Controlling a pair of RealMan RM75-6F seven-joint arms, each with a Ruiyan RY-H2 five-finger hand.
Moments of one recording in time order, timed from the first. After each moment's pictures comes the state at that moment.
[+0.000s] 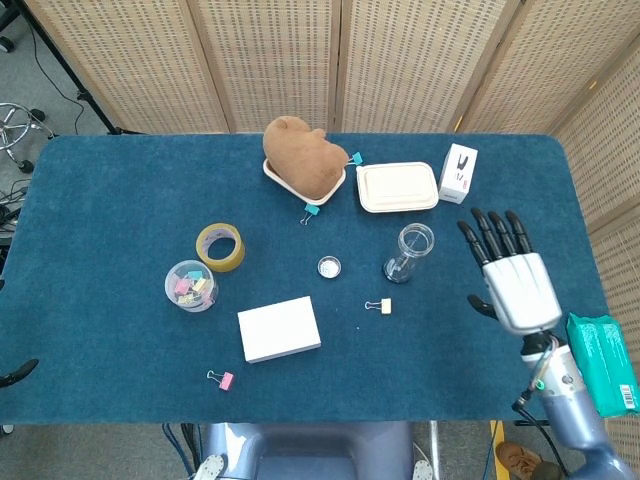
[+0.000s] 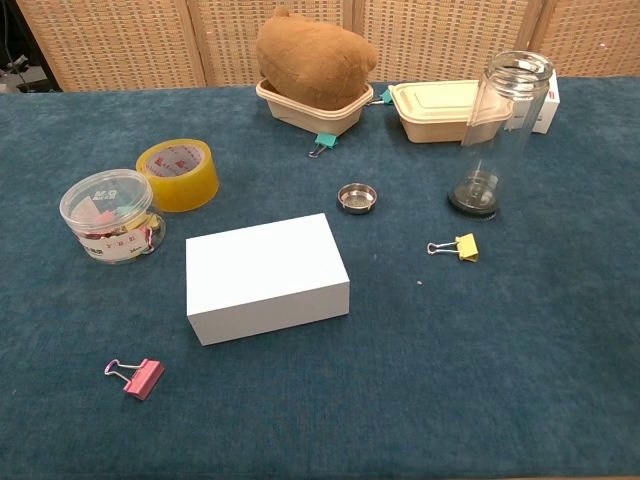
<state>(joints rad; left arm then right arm) 0.00 -0.92 -0.01 -1.73 1.57 1.59 -0.21 0.38 -1.05 0.30 -1.99 -1.37 1.25 -0.57</state>
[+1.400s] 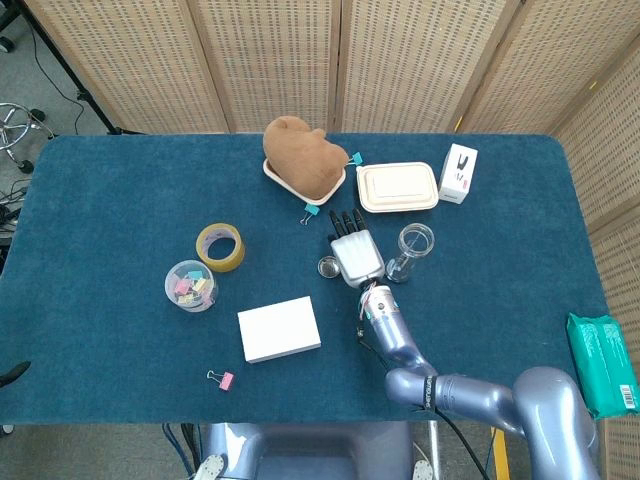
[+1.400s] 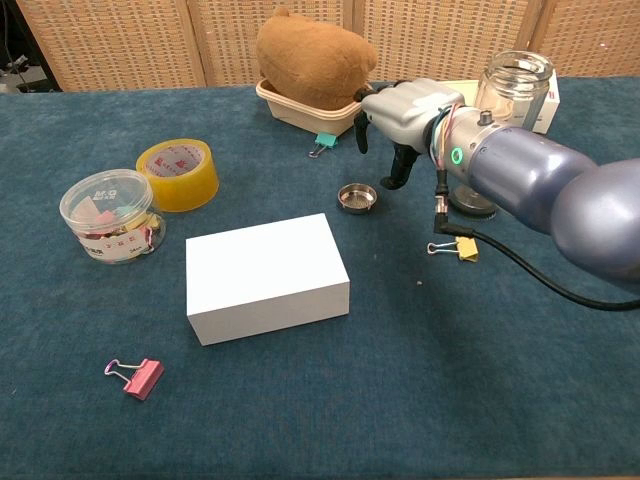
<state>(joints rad) 0.00 -0.89 0.00 -1.69 1.58 1.58 -0.33 0.99 -1.84 0.29 -1.16 -0.84 0.98 -0.79</state>
